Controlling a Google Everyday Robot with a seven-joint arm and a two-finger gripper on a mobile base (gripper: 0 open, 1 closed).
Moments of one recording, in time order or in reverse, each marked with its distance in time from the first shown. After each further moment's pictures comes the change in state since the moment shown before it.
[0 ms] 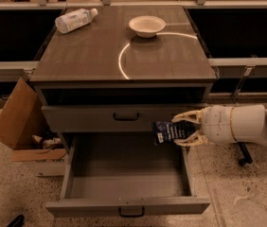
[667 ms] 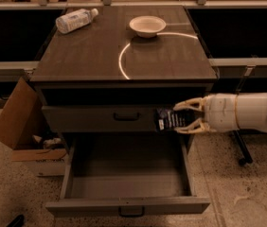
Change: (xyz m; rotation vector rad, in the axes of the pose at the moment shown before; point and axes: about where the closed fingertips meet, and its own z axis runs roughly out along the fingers) arm 0.001 -0.032 -0.007 0.035 -0.077 0.042
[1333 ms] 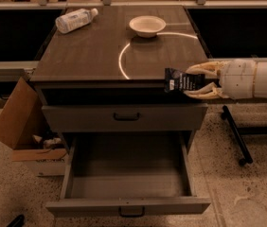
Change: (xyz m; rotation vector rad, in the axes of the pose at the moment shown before) arm -0.005 -0.099 -0.037 0.157 -0.079 0.039
